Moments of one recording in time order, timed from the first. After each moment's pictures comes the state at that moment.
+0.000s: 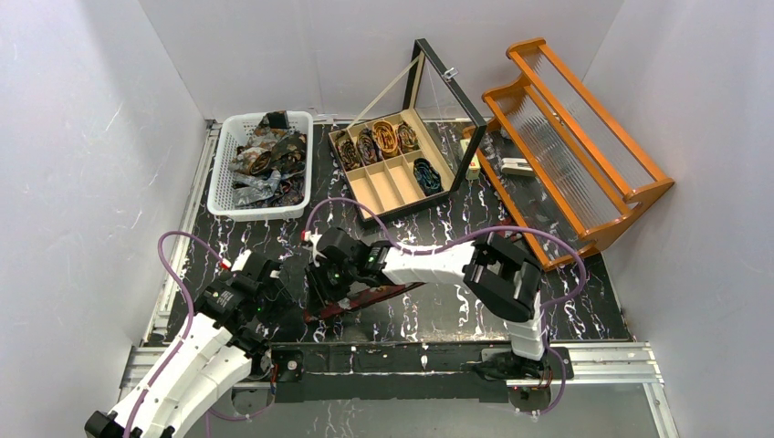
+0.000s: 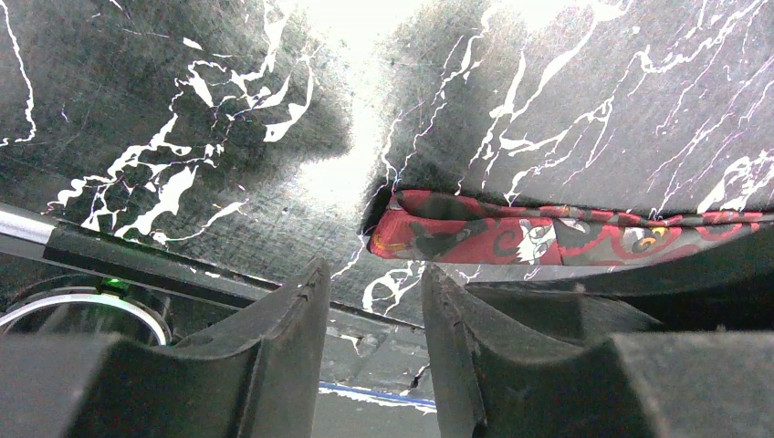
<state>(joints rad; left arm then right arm) -0.49 0.60 0.56 -1.12 -0.16 -1.10 1.22 1.95 1.31 -0.14 -0.40 0.67</state>
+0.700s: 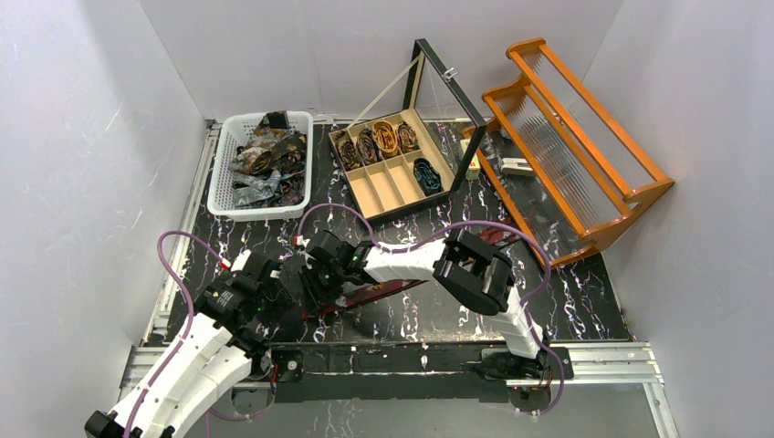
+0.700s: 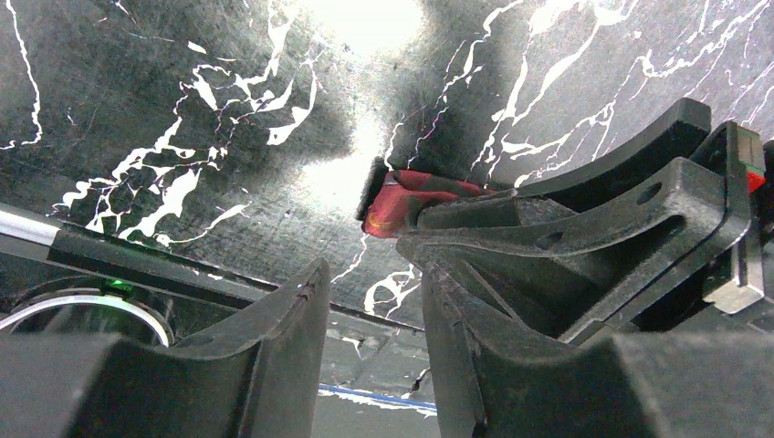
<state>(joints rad) -0.49 0.61 0.56 -1.12 -0.17 -1.10 1.21 2.12 1.45 -0.18 -0.40 0.66</state>
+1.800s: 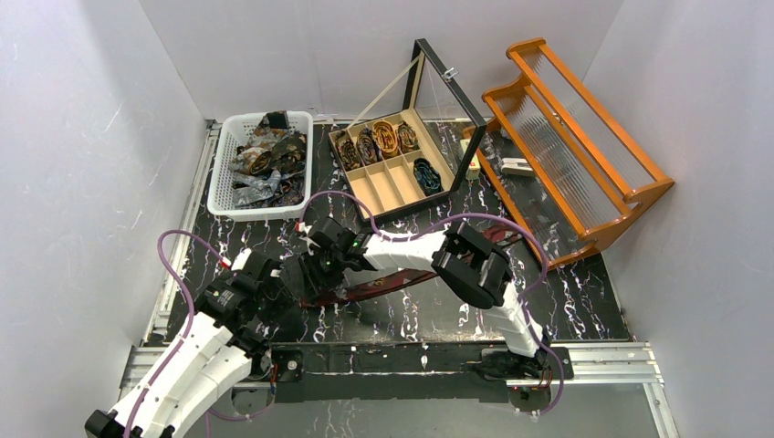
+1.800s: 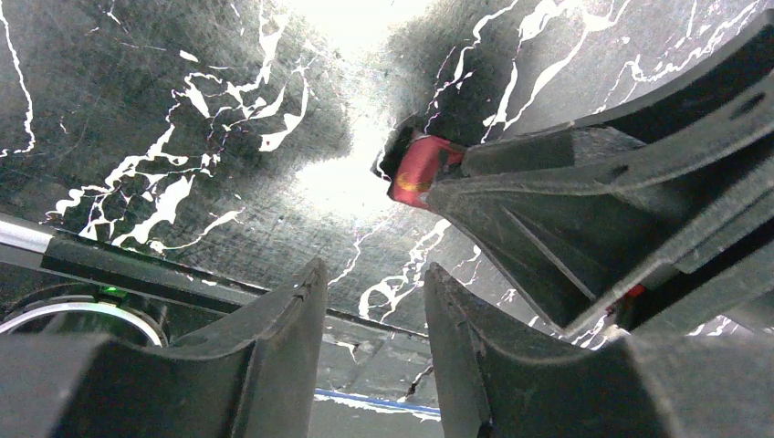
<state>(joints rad) -0.49 0.61 0.56 -1.11 -0.17 -1.09 1.14 2.16 1.52 -0.23 -0.40 0.60</state>
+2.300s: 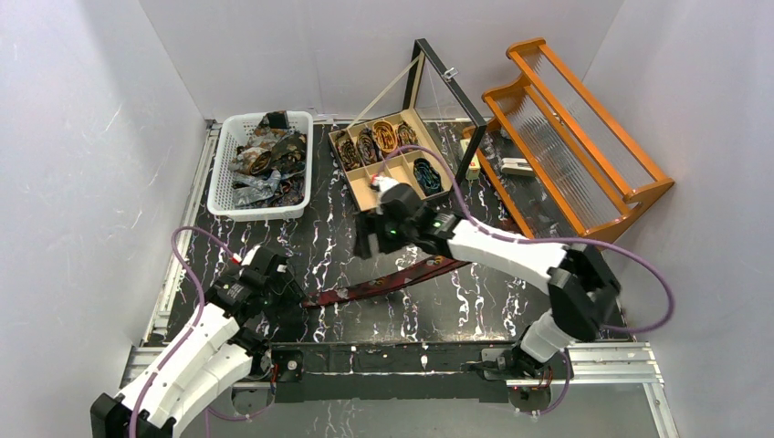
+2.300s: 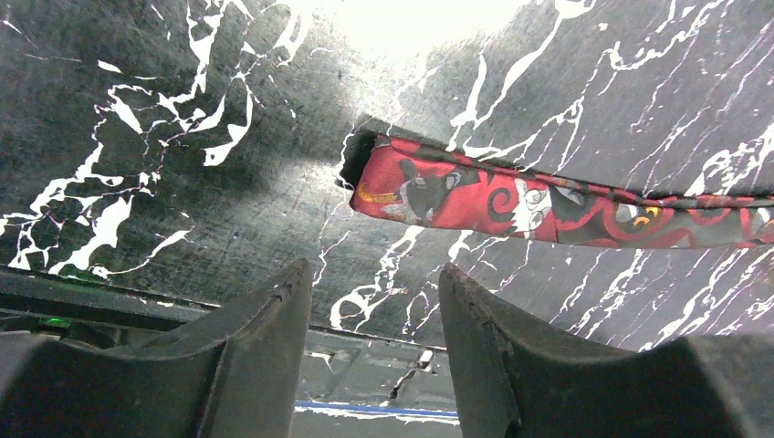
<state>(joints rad) -0.49 0.68 0.53 -0.99 -0.12 -1.08 0.97 1.63 1.22 -0.30 -0.14 0.52</state>
